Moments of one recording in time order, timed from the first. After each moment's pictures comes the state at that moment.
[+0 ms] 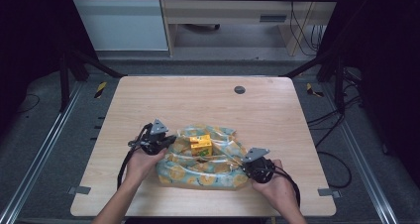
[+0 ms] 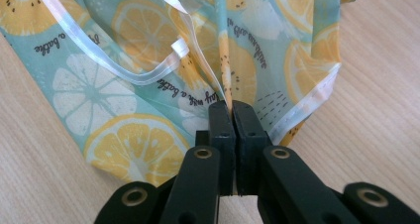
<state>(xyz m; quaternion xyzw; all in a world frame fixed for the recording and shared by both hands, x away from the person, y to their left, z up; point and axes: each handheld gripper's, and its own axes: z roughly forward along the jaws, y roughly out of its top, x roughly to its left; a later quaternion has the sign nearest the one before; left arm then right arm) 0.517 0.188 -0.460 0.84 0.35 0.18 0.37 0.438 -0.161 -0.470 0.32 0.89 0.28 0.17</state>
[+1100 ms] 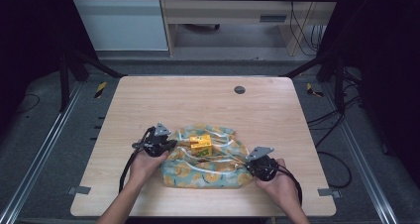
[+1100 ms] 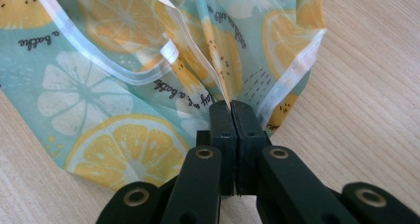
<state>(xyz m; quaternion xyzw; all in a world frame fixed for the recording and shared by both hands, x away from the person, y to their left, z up) 0.524 0.186 -0.483 0.85 0.37 0.17 0.35 0.449 -0.175 -0.486 0.34 0.88 0.28 0.17</state>
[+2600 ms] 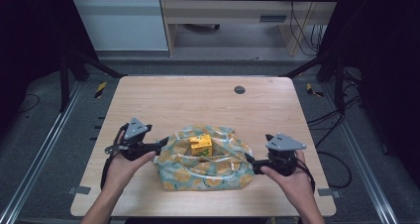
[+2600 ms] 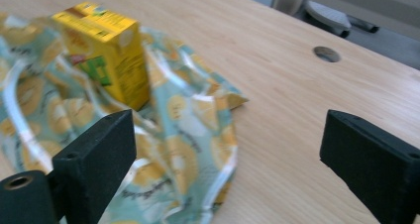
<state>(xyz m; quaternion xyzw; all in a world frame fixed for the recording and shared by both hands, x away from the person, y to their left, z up) 0.479 0.235 -0.412 0.77 0.38 0.25 0.44 0.436 -0.203 -0.412 0.36 0.78 0.43 0.27</state>
